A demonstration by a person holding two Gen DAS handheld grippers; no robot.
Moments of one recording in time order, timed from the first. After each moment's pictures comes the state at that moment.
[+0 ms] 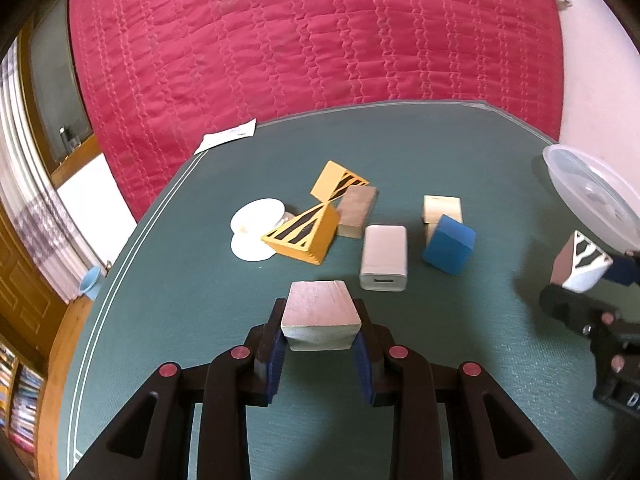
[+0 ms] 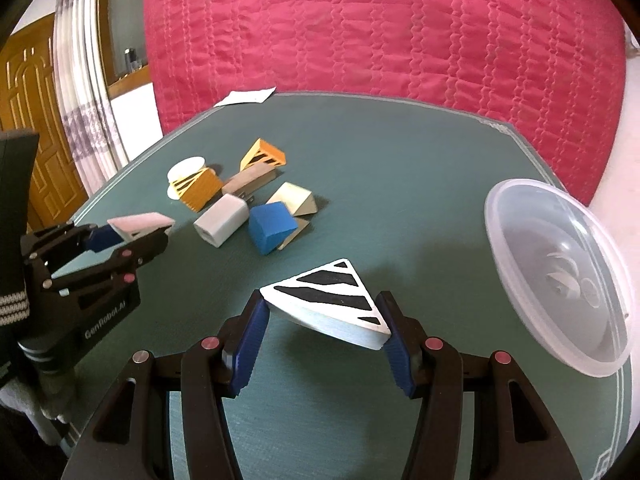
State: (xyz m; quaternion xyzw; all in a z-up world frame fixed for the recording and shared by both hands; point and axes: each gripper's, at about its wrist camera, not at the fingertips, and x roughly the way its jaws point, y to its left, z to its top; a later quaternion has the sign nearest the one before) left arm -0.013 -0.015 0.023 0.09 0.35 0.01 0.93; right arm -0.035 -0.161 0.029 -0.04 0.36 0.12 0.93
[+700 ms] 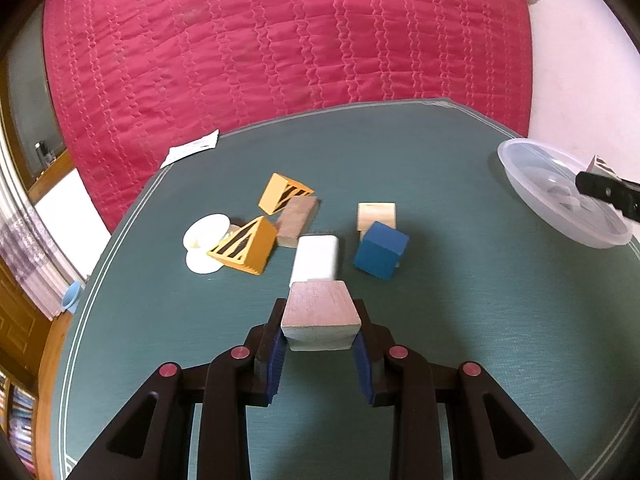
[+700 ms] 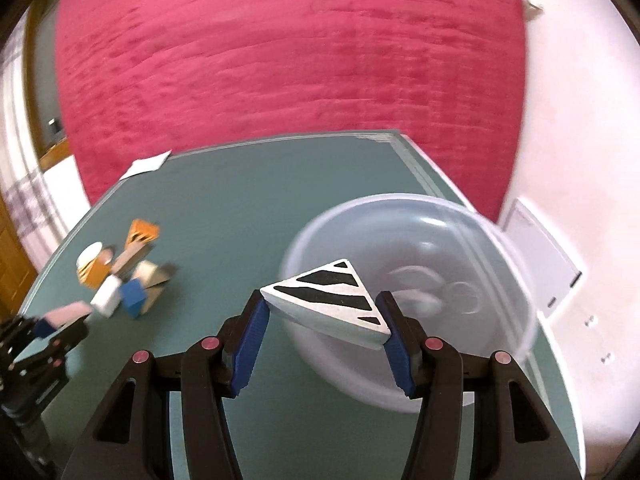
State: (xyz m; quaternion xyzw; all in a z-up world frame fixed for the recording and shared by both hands) left arm -0.023 -0.047 0.030 0.10 0.35 -0.05 0.93; right arm -0.024 -0.291 0.066 0.04 0.31 -0.02 0.95
